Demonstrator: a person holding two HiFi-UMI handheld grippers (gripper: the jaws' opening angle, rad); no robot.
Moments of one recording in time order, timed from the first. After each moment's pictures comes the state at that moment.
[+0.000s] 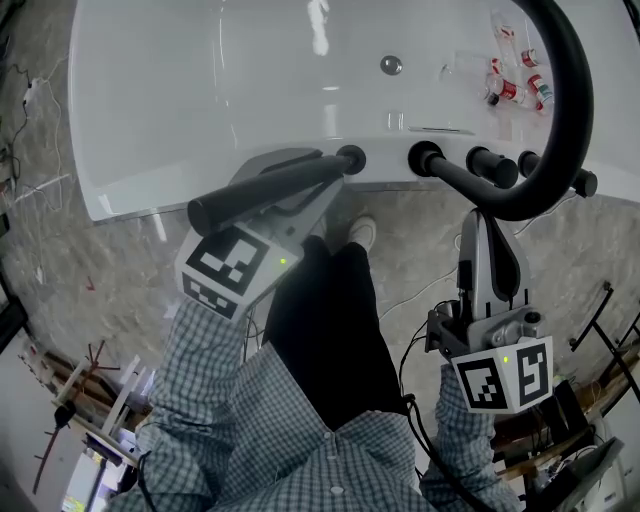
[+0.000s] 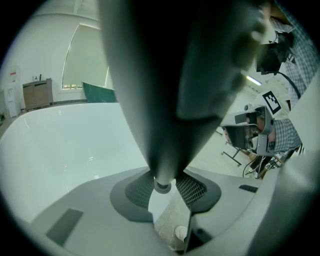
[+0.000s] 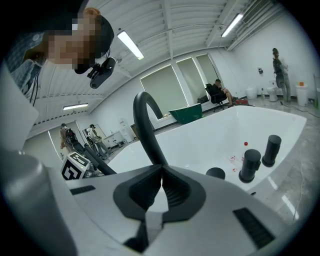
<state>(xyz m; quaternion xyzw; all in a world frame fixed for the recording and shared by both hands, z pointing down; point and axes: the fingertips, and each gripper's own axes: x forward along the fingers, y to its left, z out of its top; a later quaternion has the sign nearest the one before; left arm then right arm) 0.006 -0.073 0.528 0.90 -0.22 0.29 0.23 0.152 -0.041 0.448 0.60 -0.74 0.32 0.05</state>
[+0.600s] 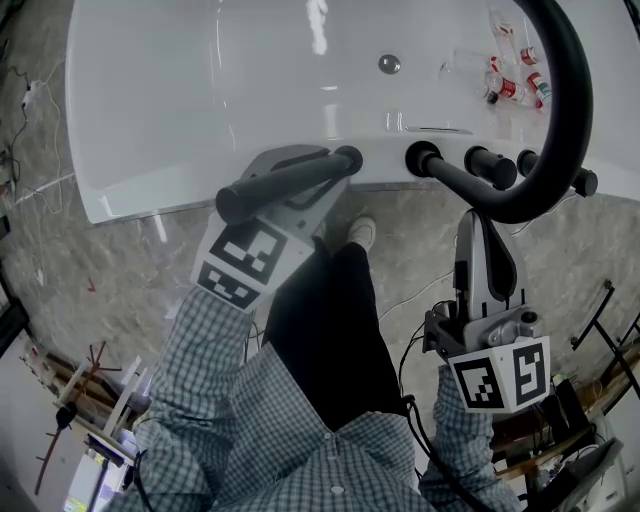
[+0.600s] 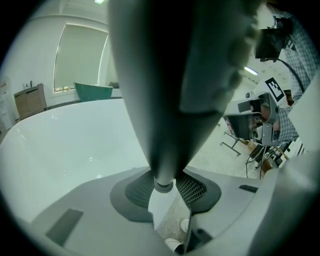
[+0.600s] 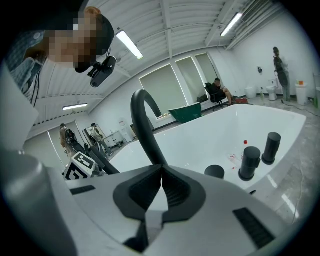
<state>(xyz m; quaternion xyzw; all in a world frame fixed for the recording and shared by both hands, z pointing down) 0.020 -0.071 0.547 0.90 -0.20 0.33 0.21 0.153 -0.038 0.453 0.60 -0.73 0.32 0.05</state>
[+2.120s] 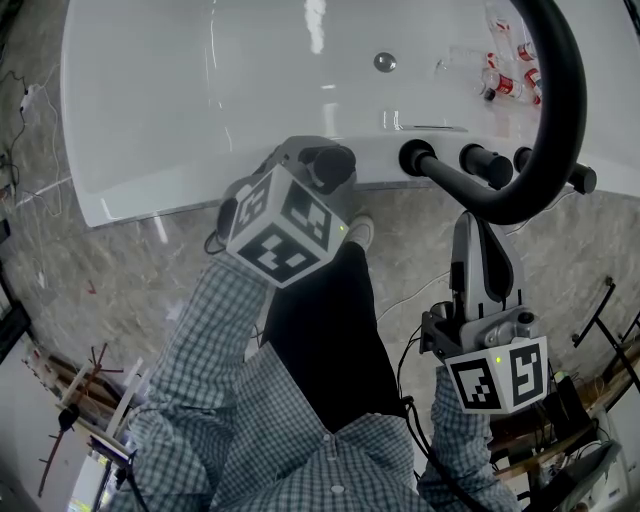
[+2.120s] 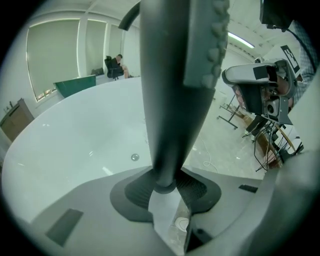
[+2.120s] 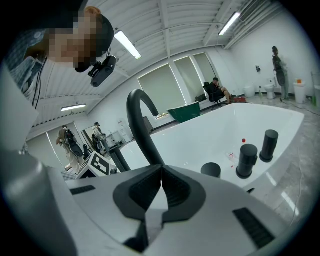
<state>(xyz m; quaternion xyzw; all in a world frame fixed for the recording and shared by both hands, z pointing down) 0.042 -0.067 0.594 0.86 -0.14 0.47 0.16 0.159 -0.034 0.458 0.60 -0.73 0.33 0.05</state>
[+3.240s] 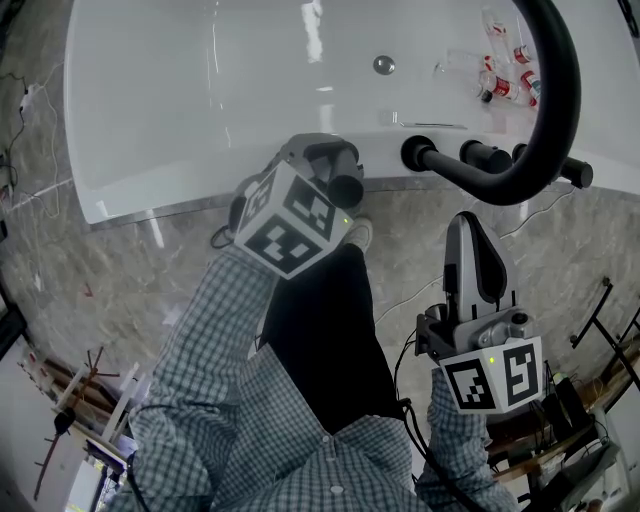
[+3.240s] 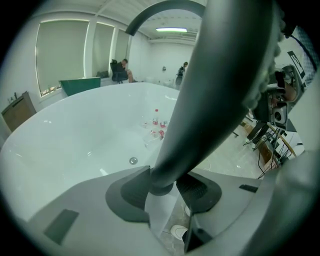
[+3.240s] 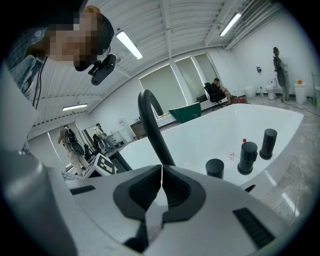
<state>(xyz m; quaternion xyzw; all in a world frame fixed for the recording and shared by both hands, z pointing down) 0.047 -0.062 0.592 0.87 -0.15 0.43 0.18 0.145 -0.020 0.450 0.60 -0.73 0.32 0.05</state>
